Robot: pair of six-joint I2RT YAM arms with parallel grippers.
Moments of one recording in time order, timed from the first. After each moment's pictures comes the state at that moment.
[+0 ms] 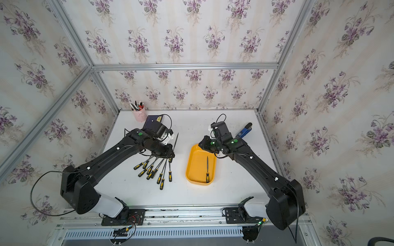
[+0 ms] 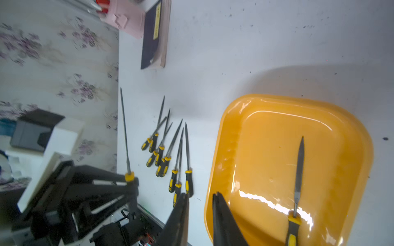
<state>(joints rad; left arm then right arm) -0.61 1.51 1.33 -0.95 0.41 -0.39 0.51 1.28 1.06 -0.54 -0.35 0.77</state>
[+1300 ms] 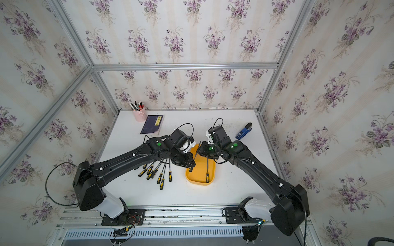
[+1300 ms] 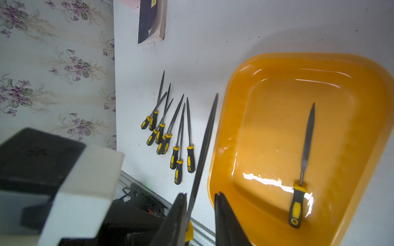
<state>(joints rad) -0.87 1.61 1.37 -0.80 0.37 -0.58 0.60 1.27 1.06 -0.68 -0.32 0.75</state>
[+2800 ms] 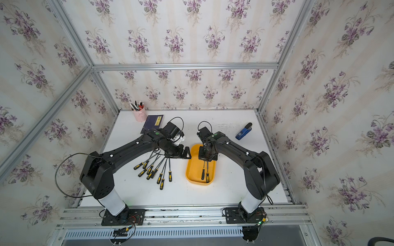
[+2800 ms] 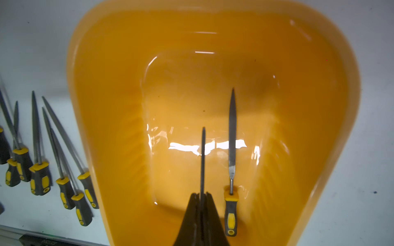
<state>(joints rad) -0.63 1.72 1.37 -0.86 0.39 -0.43 0.62 1.68 1.20 -0.90 -0.10 0.70</state>
